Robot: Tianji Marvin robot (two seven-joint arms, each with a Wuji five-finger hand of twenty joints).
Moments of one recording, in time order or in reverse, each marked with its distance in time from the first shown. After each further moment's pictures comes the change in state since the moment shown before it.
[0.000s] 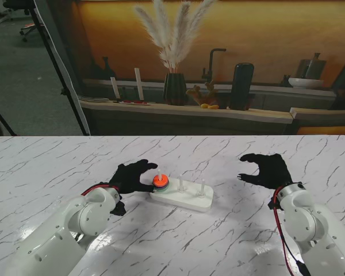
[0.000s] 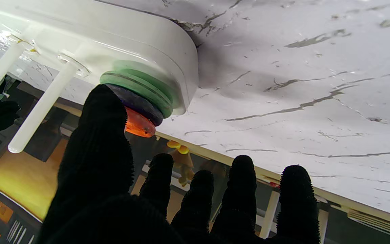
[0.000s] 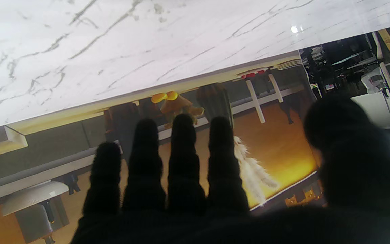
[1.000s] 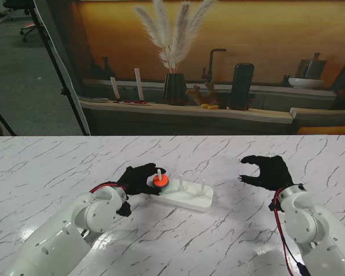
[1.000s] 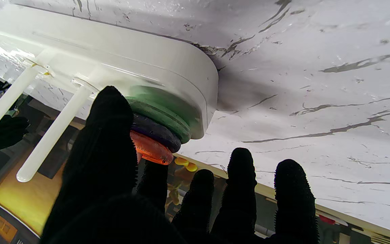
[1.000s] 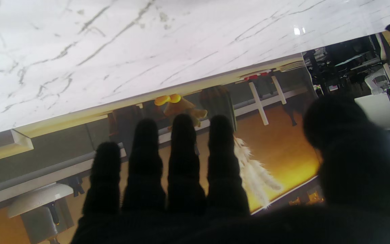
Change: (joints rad) left arm -0.064 -0.002 0.080 0.042 -0.033 0.004 -0.044; right arm -0.011 0.000 0.006 -0.003 0.002 0.008 0.005; left_hand 0.019 0.000 0.037 0.000 0.029 -0.052 0.015 0.001 0.000 0.001 0.006 0.015 0.000 0.000 0.180 0.282 0.022 0.000 0.225 0.149; right_hand 0.011 0.000 -0.010 0.000 0.015 0.000 0.000 0.000 0.000 0.000 0.000 0.000 0.000 0.000 0.000 0.000 0.000 0.000 0.000 0.001
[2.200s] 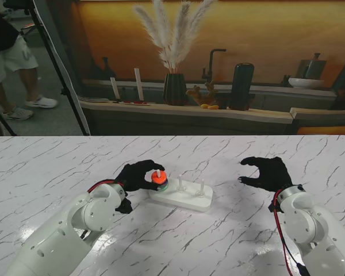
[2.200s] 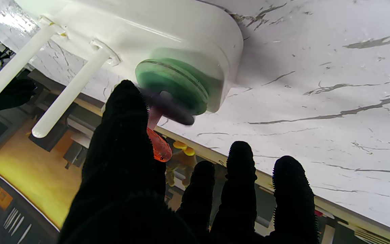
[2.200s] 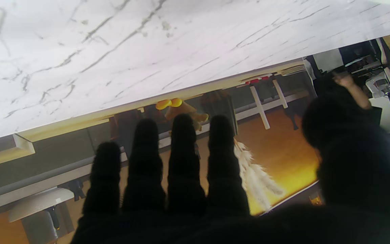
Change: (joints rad) left arm 0.041 -0.012 -0.056 -0.066 -0.055 0.042 0.010; right arm 0.002 0.001 -0.006 0.008 -0.002 0.004 0.008; left_hand 0.123 0.037 -0.094 -0.003 0.080 -0.038 0.117 0.099 0.066 0.005 0.056 0.037 0.048 0.000 0.101 0.047 0.047 -0.001 0.071 0.024; right_hand 0.008 0.000 0.000 0.000 0.000 0.000 0.000 0.000 0.000 0.000 0.000 0.000 0.000 0.000 0.000 0.000 0.001 0.000 0.000 0.000
